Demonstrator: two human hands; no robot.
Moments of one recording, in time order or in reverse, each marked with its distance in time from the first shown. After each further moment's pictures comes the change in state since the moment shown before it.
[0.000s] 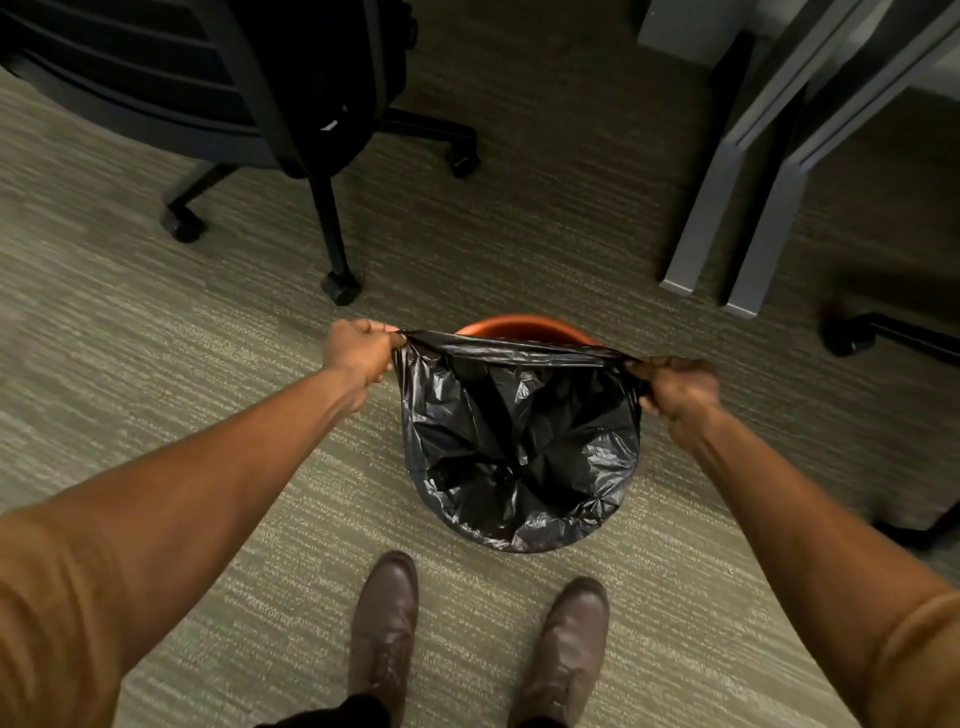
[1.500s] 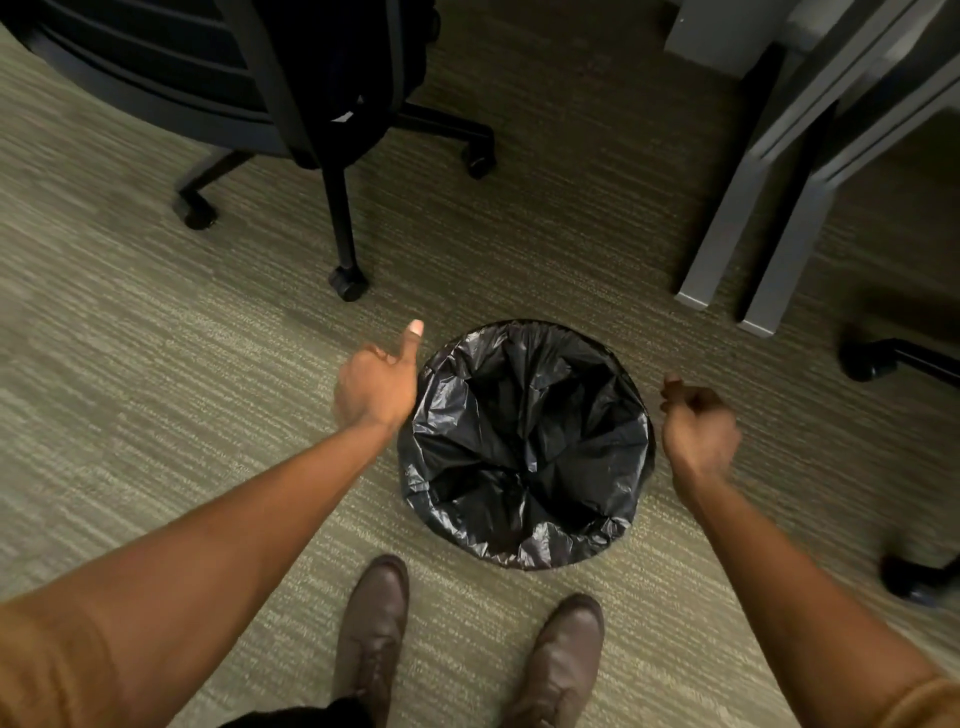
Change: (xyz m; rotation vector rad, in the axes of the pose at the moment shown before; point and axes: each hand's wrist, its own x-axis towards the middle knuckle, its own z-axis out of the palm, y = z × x) left_hand -0.041 -0.027 0.026 0.248 0.182 0.096; right_hand -0.019 0.034 -0.007 -0.201 0.244 -0.202
